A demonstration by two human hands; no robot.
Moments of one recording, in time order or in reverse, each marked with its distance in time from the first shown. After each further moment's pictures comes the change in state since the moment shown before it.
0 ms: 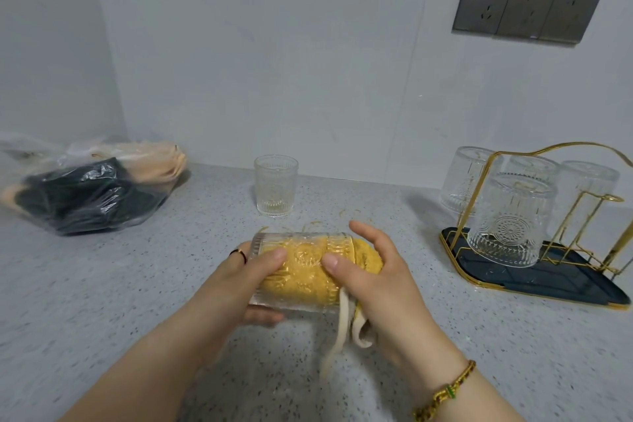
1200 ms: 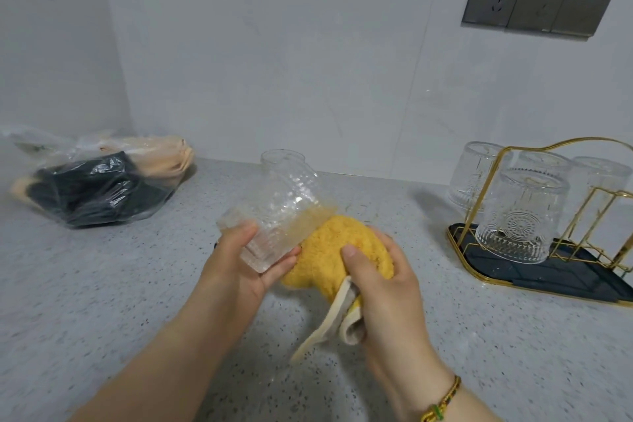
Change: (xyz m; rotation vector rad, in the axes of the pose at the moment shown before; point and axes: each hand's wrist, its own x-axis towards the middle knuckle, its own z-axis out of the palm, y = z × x) left_hand 0.007 0.000 0.000 -0.556 0.099 0.172; right_hand -0.008 0.006 0.024 0.322 0.287 0.113
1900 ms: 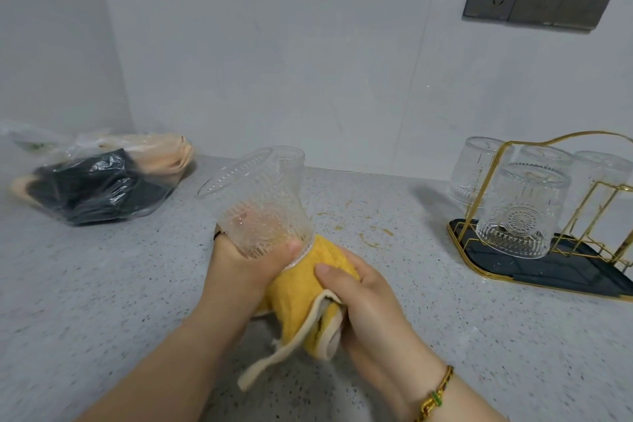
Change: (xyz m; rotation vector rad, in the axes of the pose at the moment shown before) left_hand 0.000 -0.010 0.001 0.544 0.108 0.222; right_hand -0.007 0.002 0.005 0.087 -0.324 0.263
